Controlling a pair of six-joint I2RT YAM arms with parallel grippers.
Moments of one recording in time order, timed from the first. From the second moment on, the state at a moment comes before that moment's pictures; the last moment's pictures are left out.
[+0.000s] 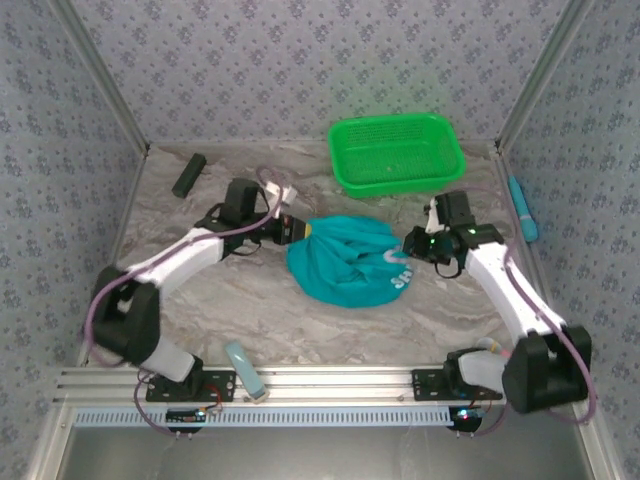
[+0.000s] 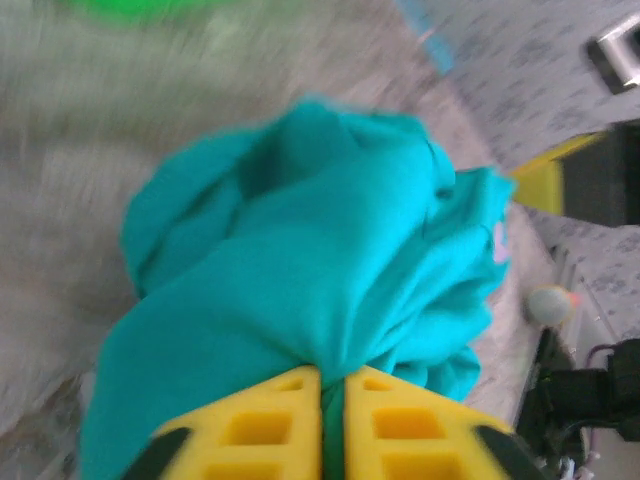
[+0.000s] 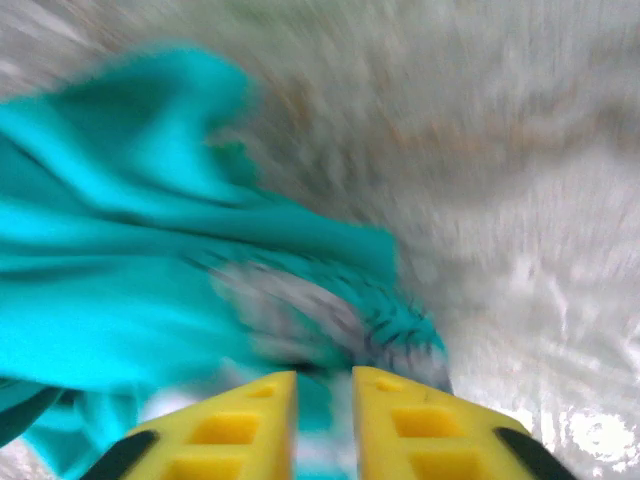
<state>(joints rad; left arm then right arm) -0.45 1.58 0.94 -0.12 0.71 -0.35 0.19 1.26 0.91 -0.76 -0.23 0.41</state>
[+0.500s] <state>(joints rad) -0.62 1.48 0.97 -0.27 0.55 -0.35 0.54 1.30 1.00 -0.73 -0.14 0.40</state>
